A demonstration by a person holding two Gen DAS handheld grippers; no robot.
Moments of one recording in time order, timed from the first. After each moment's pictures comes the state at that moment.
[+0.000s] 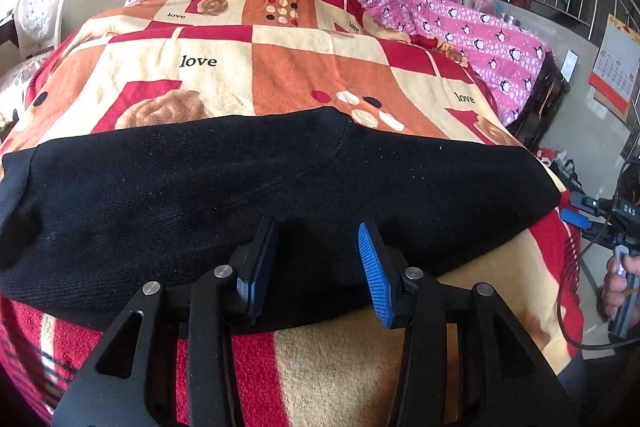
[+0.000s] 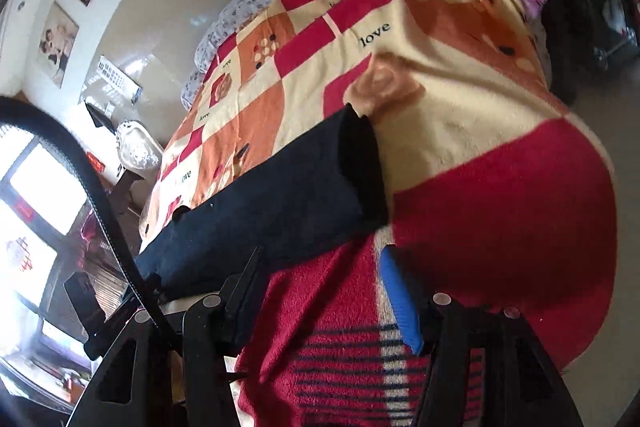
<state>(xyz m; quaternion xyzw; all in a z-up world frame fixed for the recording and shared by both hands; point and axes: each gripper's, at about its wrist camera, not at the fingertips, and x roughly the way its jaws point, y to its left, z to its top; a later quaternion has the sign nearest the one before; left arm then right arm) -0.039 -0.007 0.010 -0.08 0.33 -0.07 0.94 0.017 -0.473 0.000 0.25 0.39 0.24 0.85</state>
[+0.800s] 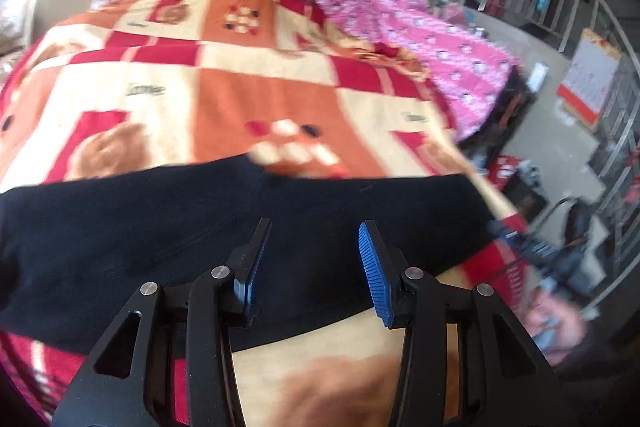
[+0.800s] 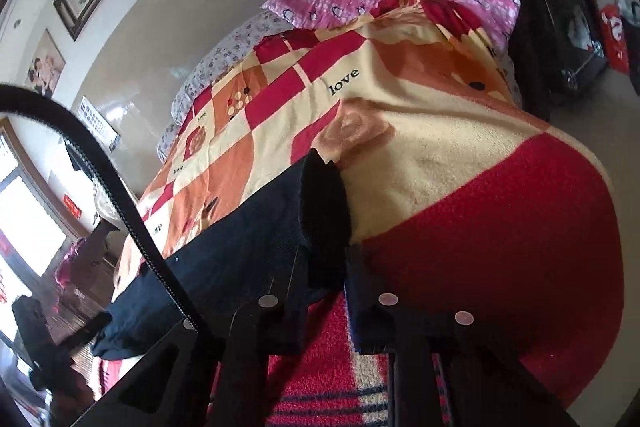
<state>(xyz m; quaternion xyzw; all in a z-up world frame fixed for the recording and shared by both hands) -0.022 -0.048 0.068 -0.12 0.34 -0.15 0.92 0.023 -0.467 -0.013 0.25 0.32 0.16 0.90</state>
